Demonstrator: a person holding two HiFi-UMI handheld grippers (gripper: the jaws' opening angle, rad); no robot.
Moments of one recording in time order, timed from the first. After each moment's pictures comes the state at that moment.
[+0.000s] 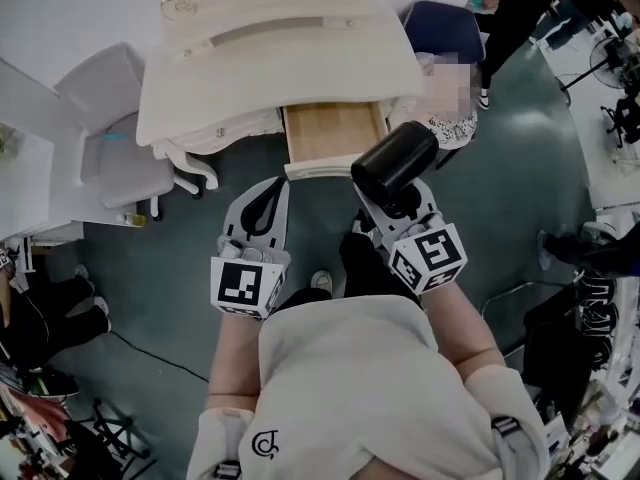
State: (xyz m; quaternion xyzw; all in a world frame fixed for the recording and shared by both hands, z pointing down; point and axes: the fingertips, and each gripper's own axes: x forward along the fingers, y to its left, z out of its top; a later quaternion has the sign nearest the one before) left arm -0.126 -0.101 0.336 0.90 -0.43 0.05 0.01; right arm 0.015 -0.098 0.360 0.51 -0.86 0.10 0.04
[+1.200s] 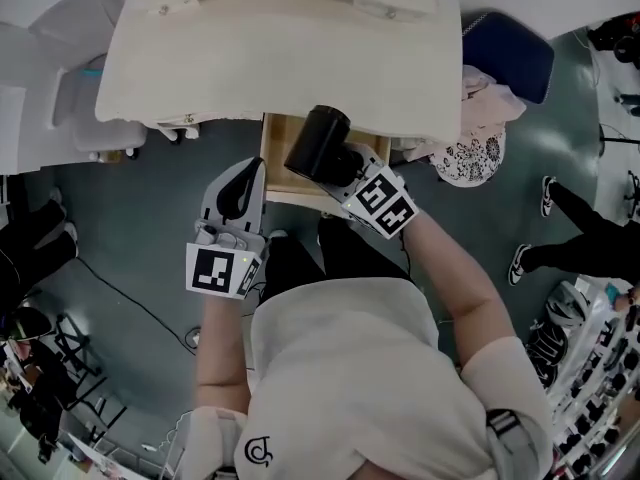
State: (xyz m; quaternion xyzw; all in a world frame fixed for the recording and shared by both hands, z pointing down) left arm -0.086 -0.301 0.440 0.83 -0.54 0.05 0.09; right arm 0.000 -0.307 0.586 0.16 -0.93 0.14 0.29
